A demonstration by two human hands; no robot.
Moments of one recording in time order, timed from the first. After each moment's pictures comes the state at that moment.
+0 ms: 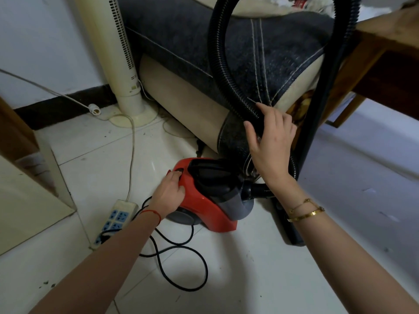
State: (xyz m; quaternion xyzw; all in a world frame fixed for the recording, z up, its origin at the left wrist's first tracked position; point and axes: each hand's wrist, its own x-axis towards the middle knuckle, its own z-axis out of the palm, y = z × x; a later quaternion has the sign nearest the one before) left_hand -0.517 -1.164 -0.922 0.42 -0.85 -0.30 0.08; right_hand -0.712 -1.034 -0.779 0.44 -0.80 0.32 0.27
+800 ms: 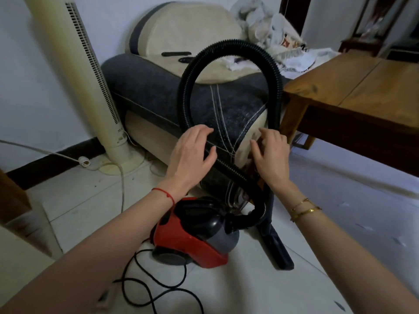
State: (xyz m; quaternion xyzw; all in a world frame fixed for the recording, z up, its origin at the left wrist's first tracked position) left_hand -0.616 -1.135 -0.692 0.16 -0.91 -0.06 0.37; right_hand -0.788 -1.001 -0.718 0.38 -0.83 0.33 0.23
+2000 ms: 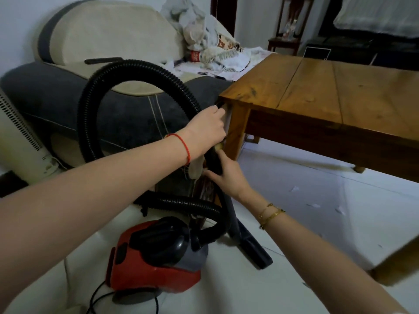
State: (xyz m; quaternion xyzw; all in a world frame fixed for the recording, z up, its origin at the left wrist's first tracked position) left_hand -0.763 -1.086 -0.600 -0.10 -0.87 0.48 0.05; right_hand -0.810 -0.987 -0.738 0.41 -0.82 0.40 -0.01
